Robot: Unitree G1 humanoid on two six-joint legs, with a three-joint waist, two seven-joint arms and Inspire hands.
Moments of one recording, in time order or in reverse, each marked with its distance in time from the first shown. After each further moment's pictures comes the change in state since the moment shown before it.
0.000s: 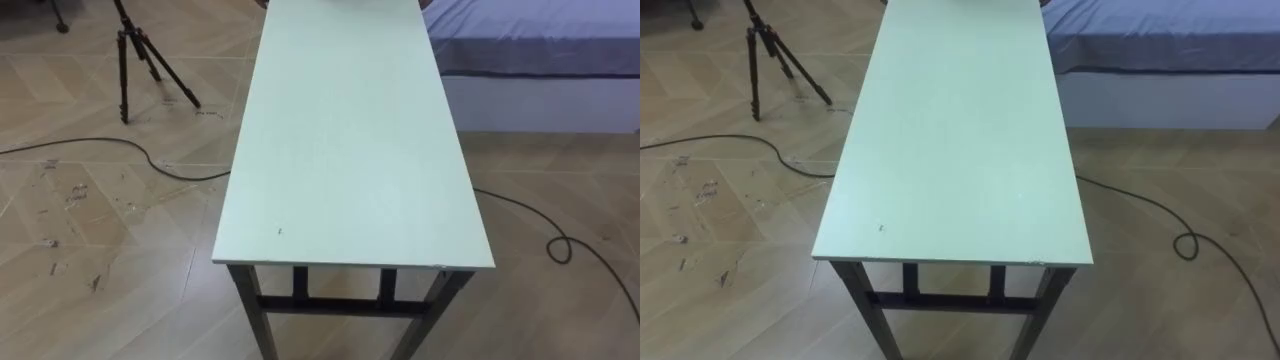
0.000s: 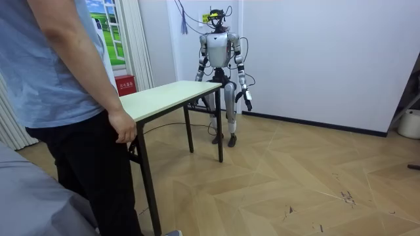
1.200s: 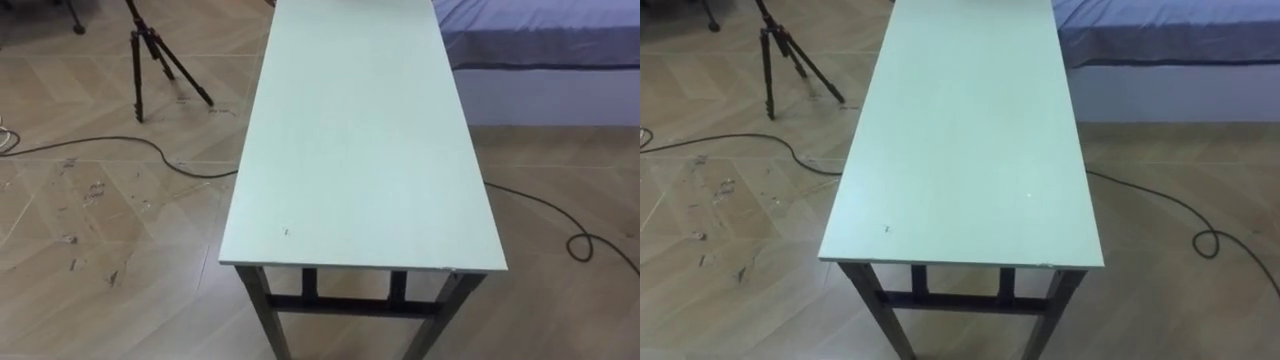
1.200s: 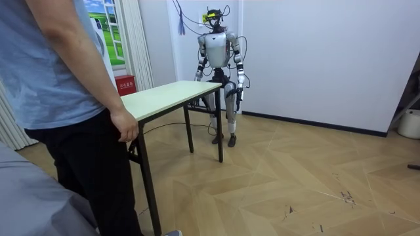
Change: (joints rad) left arm 0.039 -0.004 -0.159 -0.257 -0.765 0.022 -0.370; right arm 0.093 -0.004 0.091 -0.384 0.372 0.044 0.261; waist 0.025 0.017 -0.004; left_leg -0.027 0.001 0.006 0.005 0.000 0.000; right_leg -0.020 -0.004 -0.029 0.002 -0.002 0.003
